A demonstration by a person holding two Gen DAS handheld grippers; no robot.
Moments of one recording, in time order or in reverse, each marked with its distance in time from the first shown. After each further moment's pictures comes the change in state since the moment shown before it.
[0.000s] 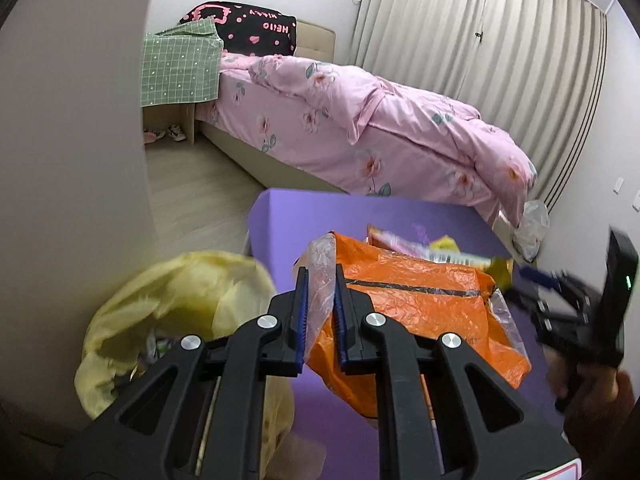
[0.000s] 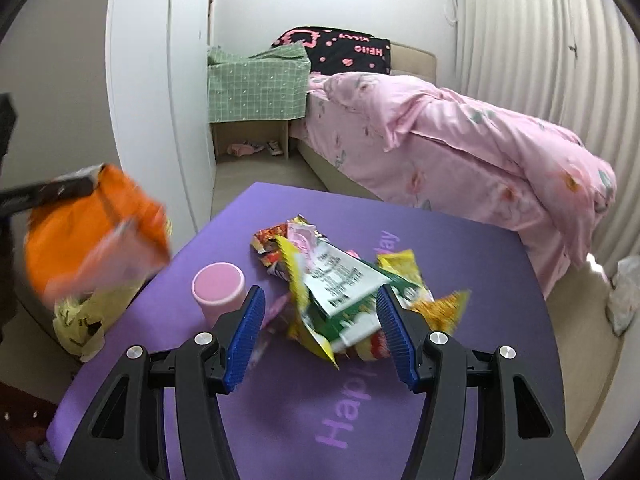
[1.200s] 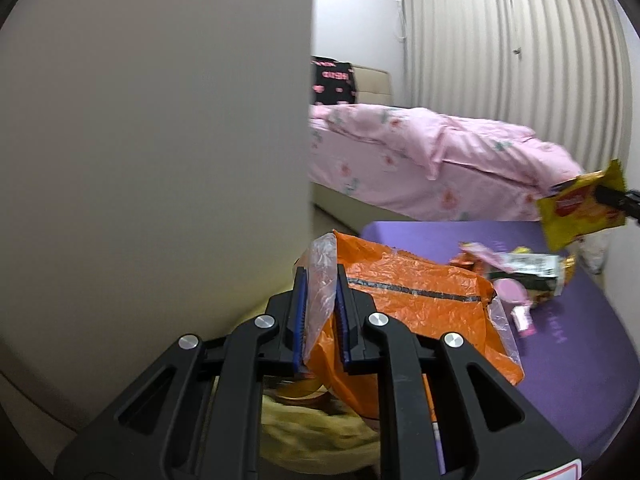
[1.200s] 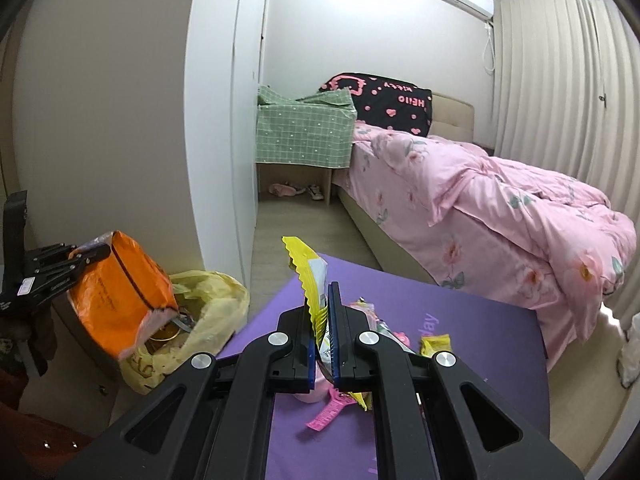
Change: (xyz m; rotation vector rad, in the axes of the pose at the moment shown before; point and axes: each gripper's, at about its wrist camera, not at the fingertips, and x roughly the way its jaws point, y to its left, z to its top) left arm -0.093 0.069 -0.031 0.062 -0.185 0.320; right arm -0.080 0.058 0.070 -0.082 -0.145 0.127
